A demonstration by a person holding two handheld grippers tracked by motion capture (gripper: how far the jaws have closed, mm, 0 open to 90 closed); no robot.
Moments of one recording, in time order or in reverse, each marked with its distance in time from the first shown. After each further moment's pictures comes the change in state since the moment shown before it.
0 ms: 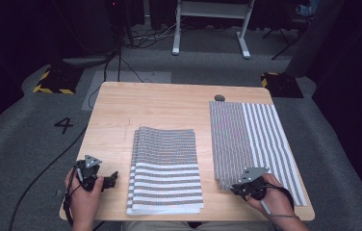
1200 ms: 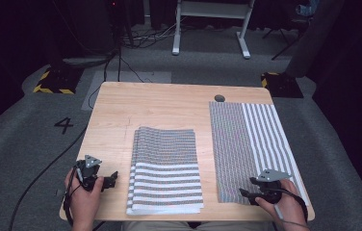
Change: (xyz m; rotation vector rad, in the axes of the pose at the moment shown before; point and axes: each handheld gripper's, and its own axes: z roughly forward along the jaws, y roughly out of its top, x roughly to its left) left arm 0.000 0.000 0.000 0.000 0.000 0.000; right arm -0.009 -0.043 -0.011 -0.130 -0.177 0.298
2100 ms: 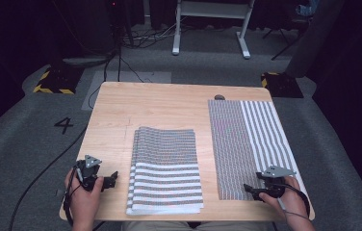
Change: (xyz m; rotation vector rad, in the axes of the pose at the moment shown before) left arm 0.000 0.000 0.000 0.000 0.000 0.000; right arm -0.027 -0.010 0.013 -0.049 -0.017 0.035
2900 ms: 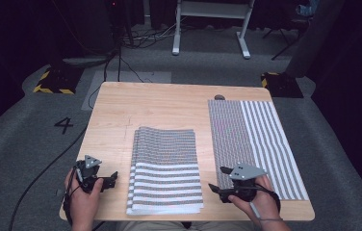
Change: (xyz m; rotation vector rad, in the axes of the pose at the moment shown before) left arm 0.000 -0.001 -0.001 -0.001 0.001 0.000; right arm 0.104 0.082 -0.004 -0.178 0.186 -0.202
